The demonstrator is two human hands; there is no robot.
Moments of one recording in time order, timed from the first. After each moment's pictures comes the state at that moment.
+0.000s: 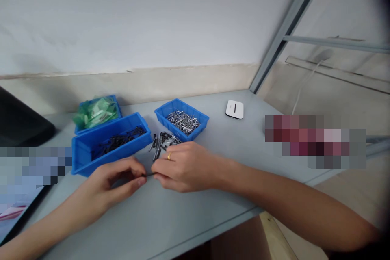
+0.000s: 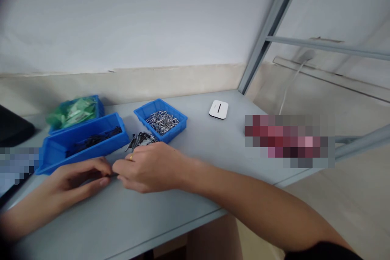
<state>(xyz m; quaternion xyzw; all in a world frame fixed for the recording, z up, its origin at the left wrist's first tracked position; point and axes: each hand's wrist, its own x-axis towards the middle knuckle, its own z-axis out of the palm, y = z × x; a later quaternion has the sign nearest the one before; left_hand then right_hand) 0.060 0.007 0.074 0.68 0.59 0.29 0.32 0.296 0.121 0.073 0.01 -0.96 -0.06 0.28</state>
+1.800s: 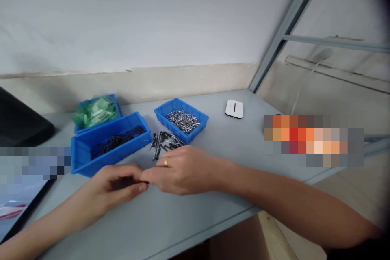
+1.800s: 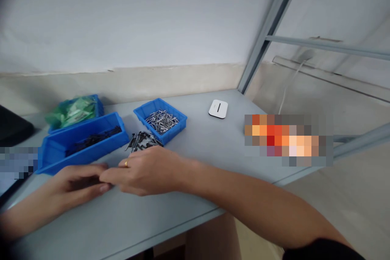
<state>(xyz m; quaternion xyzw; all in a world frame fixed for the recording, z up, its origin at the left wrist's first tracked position) 0.058 0.011 0.080 0.68 0.58 0.22 0.38 0.294 0.120 0.065 0.05 -0.96 -0.03 0.28</state>
